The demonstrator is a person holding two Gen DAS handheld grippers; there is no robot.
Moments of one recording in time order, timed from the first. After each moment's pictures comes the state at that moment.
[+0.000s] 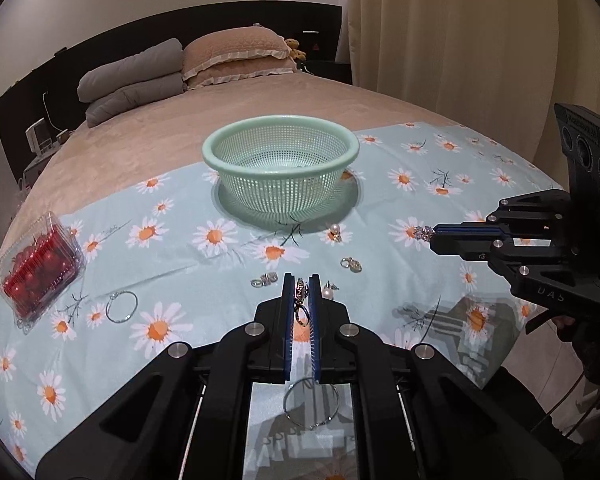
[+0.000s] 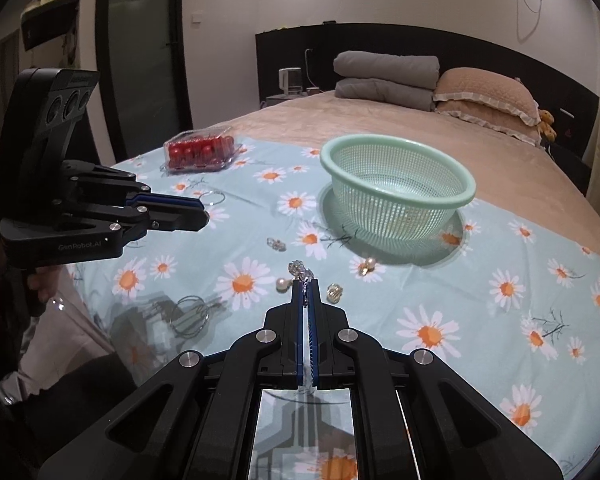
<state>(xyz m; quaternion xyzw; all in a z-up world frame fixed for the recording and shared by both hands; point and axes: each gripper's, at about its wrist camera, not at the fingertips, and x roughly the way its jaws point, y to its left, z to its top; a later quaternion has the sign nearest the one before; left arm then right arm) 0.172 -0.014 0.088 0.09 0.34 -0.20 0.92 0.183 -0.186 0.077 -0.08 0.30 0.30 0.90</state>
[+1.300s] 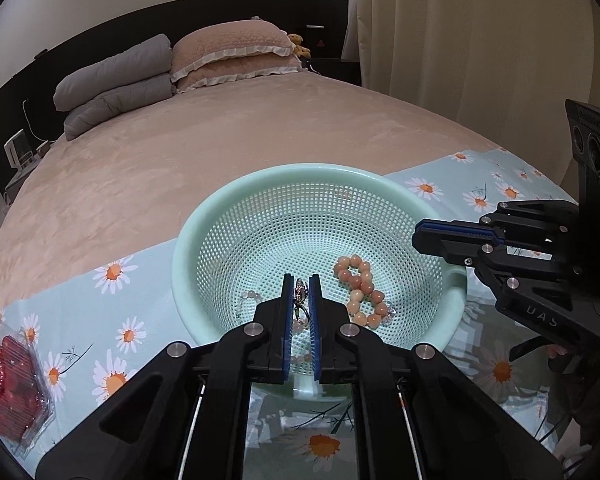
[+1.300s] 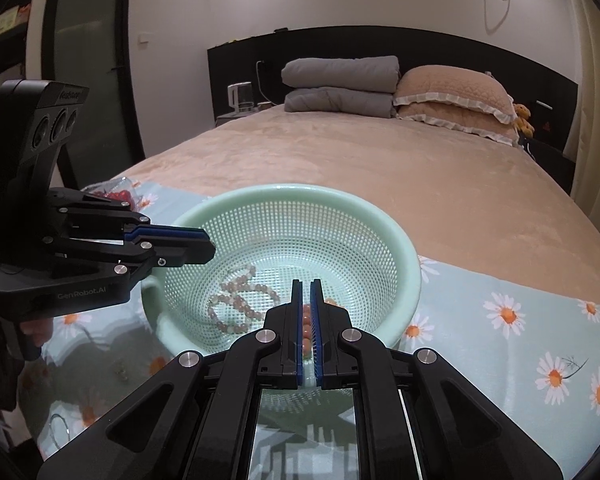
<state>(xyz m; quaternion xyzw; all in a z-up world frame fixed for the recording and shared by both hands) 0.369 -0.052 0.082 0.09 0.34 -0.20 0.91 0.365 -0.200 0.069 -0.05 0.29 0.24 0.92</state>
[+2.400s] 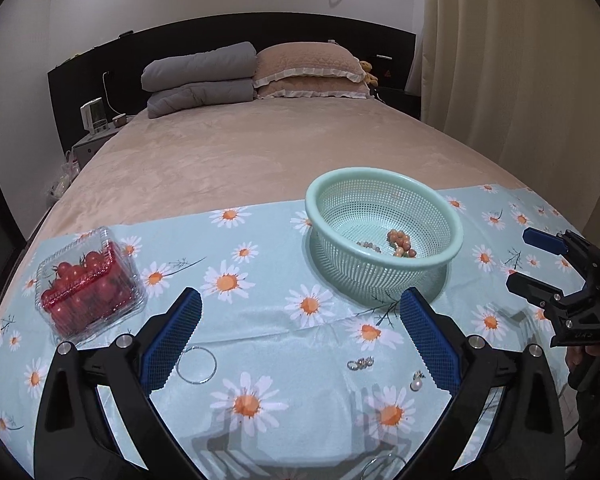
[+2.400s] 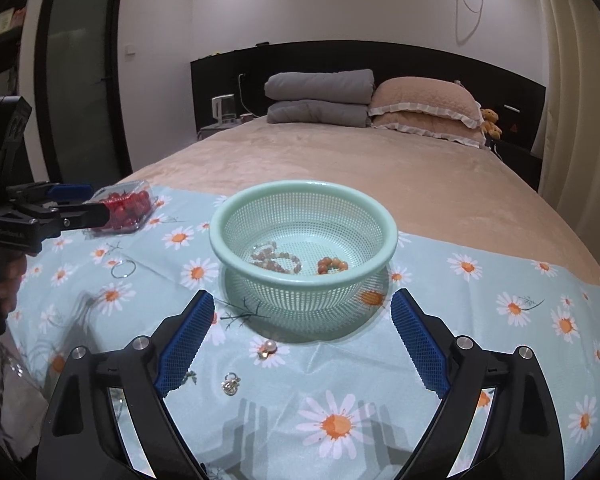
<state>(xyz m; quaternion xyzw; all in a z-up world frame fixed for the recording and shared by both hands) 0.244 0.047 0.123 0.03 0.33 -0.09 0.94 0.251 -0.206 0.094 -0.04 0.27 0.20 0.94</state>
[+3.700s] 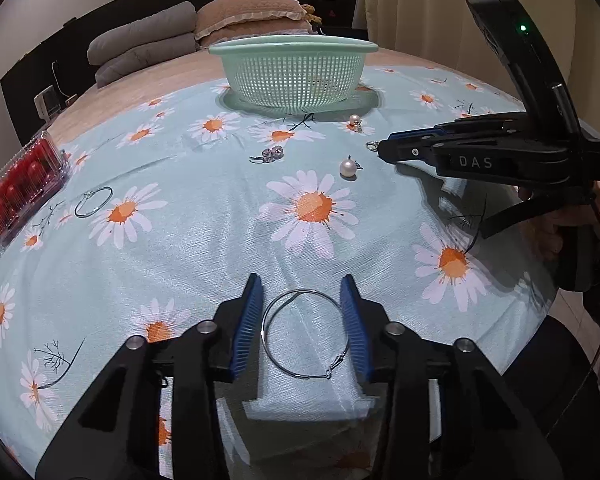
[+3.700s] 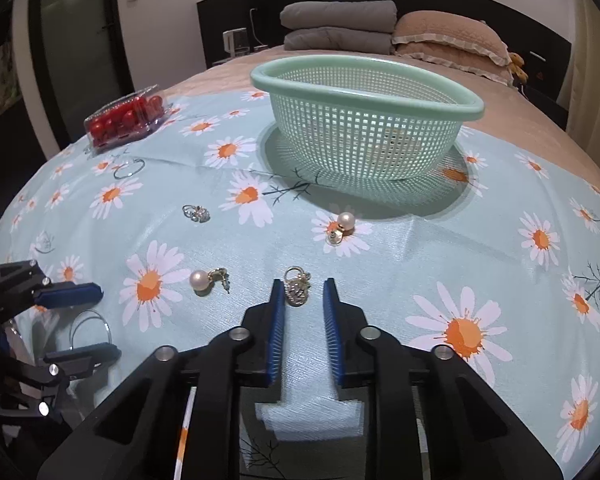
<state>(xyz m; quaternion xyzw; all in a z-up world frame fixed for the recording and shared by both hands) 0.147 -0.002 -0.014 0.08 0.39 -0.17 0.90 0.248 -0.162 -0.005 -0.04 0.39 0.22 0.89</state>
